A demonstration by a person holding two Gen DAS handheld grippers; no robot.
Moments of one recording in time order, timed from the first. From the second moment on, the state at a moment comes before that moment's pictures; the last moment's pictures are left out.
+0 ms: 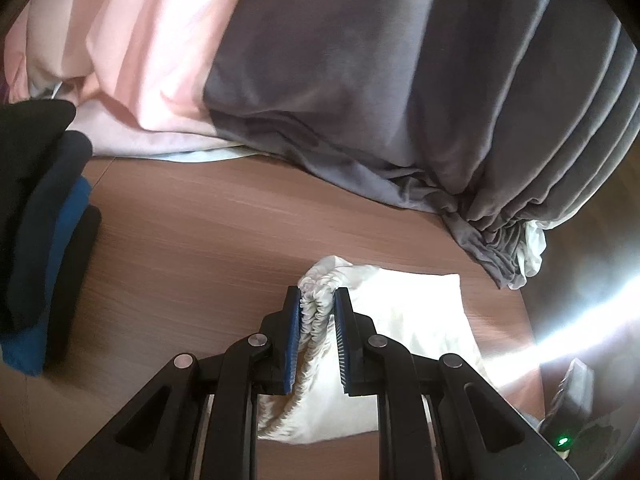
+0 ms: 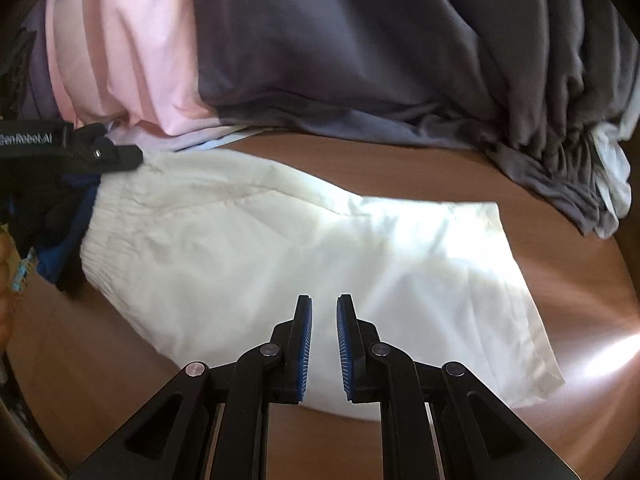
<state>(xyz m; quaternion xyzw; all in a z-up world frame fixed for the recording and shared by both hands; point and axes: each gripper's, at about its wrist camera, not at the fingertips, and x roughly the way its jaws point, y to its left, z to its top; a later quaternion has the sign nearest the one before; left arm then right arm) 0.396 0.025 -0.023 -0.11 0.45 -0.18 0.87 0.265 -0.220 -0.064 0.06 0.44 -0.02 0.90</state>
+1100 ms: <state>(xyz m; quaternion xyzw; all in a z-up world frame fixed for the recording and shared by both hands) 0.337 -0.165 -0.069 -0.07 0.51 -0.28 0.81 0.227 -0.356 -0.122 0.15 0.46 0.00 0.87</state>
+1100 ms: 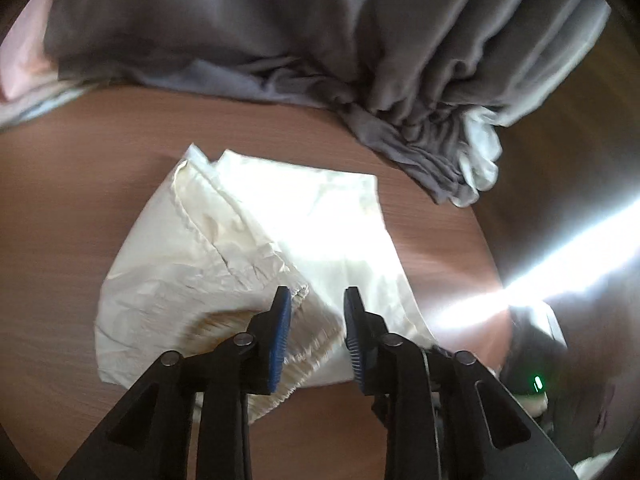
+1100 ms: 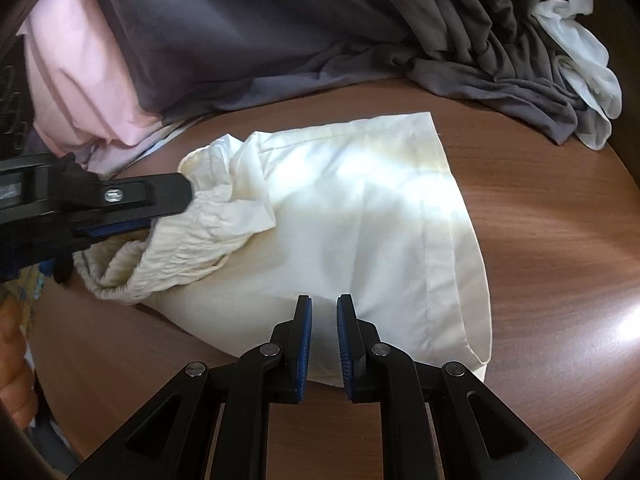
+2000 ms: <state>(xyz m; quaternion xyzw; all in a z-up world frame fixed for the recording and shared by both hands) 0.284 -0.155 -0.083 0.19 0.40 -0.28 0.85 0.226 -0.326 -0.087 0.24 0.45 0.02 0.86</state>
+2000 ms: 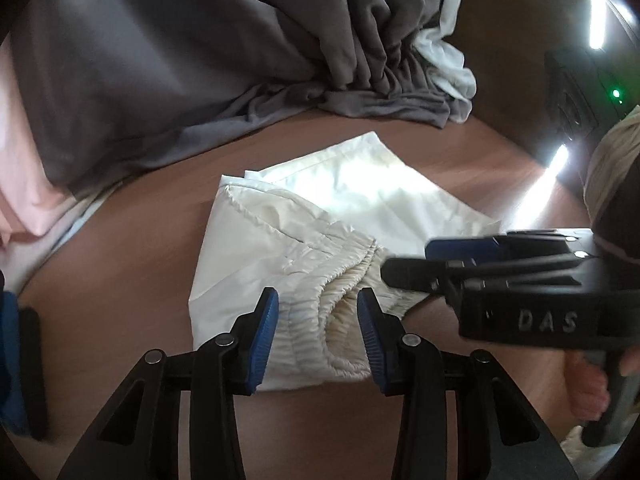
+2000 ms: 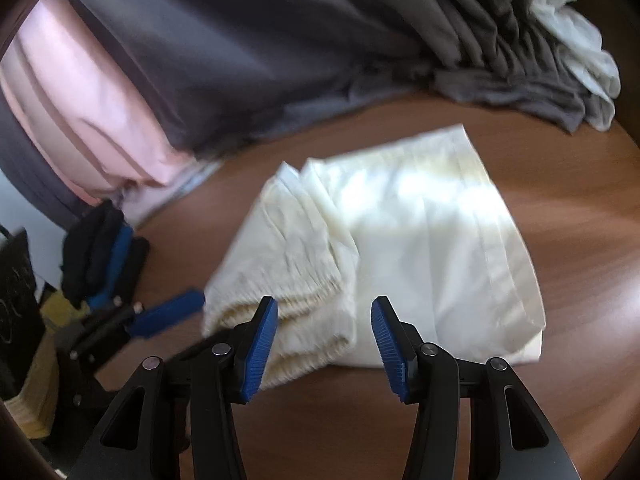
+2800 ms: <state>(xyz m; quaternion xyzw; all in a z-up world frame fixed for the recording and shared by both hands) 0.267 -0.169 -0.083 0.16 0.42 -0.36 0.82 0.233 -0.350 -0.114 0.27 0.45 0.01 0.85</state>
